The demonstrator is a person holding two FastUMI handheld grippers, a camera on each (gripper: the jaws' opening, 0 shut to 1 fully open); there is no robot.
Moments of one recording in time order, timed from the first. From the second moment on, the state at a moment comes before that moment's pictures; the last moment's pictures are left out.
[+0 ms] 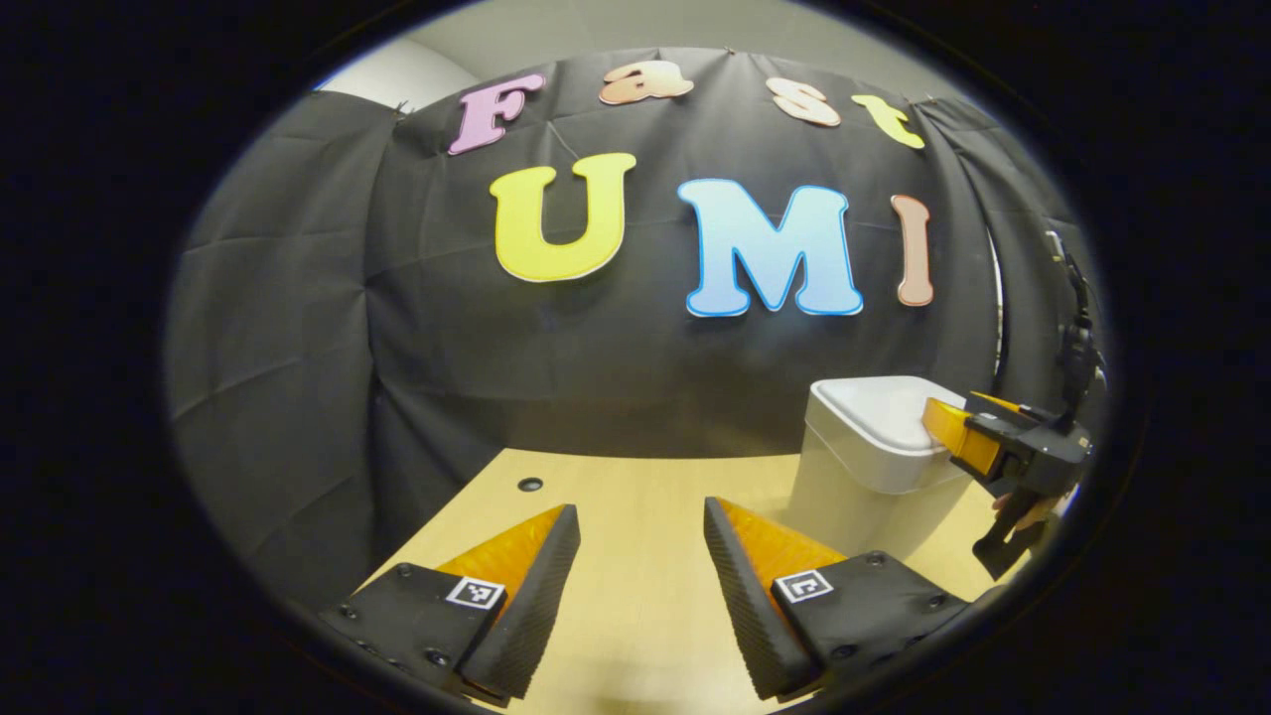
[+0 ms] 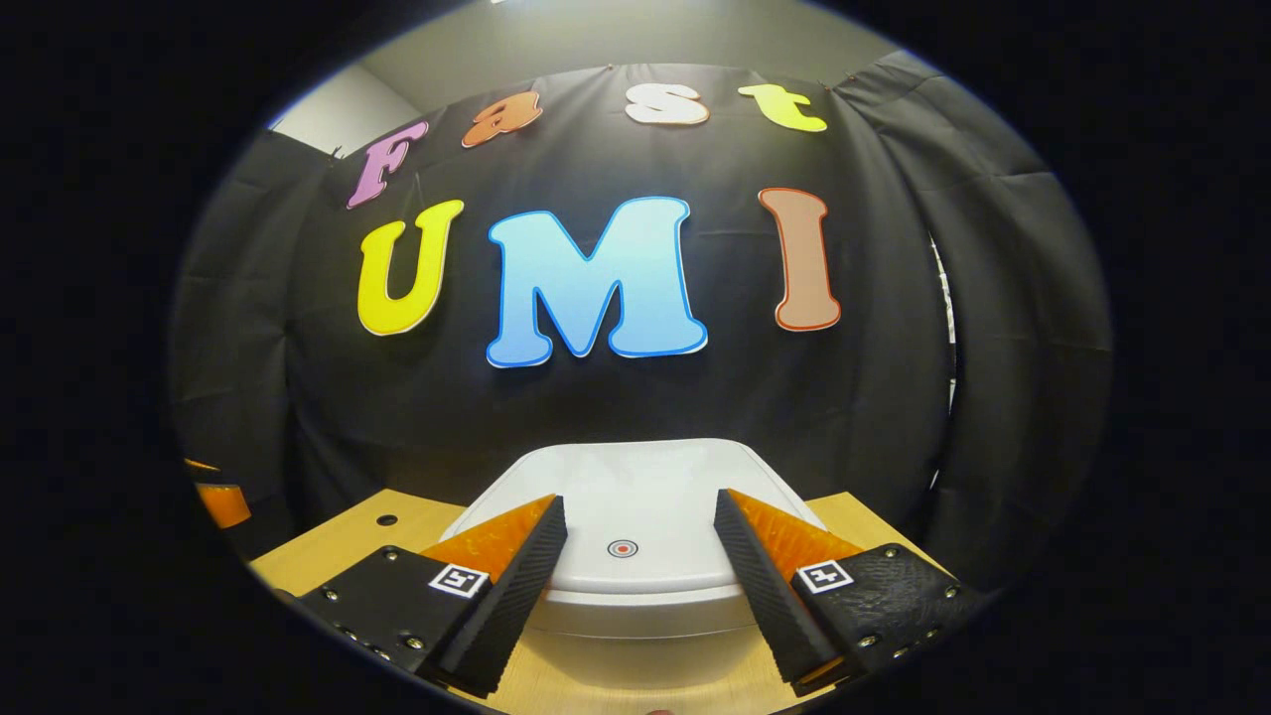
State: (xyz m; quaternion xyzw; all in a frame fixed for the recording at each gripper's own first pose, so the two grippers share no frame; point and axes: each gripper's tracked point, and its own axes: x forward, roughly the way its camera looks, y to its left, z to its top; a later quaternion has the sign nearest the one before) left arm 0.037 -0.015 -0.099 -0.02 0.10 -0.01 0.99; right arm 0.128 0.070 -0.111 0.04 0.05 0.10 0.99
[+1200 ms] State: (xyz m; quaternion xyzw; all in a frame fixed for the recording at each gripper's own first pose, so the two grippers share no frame) left arm 0.046 -0.011 -0.069 -0.04 0.08 -0.02 1.00; right arm 0.106 0.071 -0.075 0.01 0.05 0.10 0.99
